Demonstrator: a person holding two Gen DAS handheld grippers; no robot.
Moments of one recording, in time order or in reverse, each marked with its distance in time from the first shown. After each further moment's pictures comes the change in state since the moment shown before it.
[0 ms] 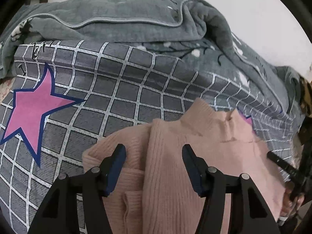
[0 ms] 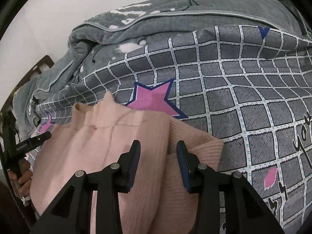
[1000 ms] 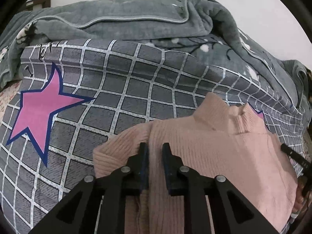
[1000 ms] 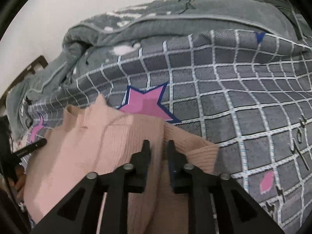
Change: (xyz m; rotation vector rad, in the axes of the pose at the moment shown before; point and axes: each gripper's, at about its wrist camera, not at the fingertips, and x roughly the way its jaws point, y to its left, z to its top) left arm 0.002 0.000 -0.007 0.025 -0.010 0.065; right arm -0.005 -0.002 -0.001 0.005 -0.060 -0.046
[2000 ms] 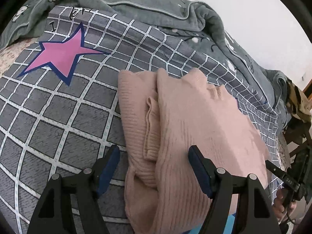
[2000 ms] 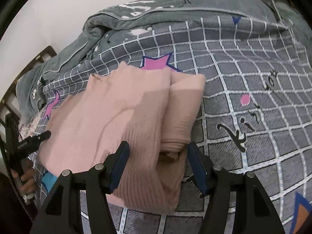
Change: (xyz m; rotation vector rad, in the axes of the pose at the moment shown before) left arm -0.054 0.032 -0.080 -0.141 0.039 -0.166; right arm -0.072 0.013 -0.080 0.015 0.097 0.023
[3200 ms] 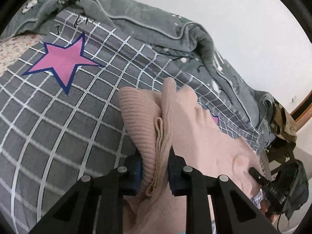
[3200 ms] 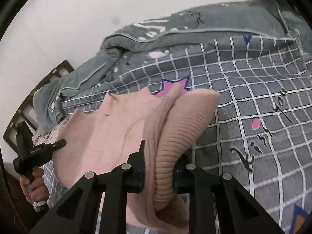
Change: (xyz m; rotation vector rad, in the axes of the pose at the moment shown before) left arm -0.049 -0.018 0.007 -0.121 -0.056 -0.104; right arm -0.036 0.015 0.018 -0.010 -0.116 0.127
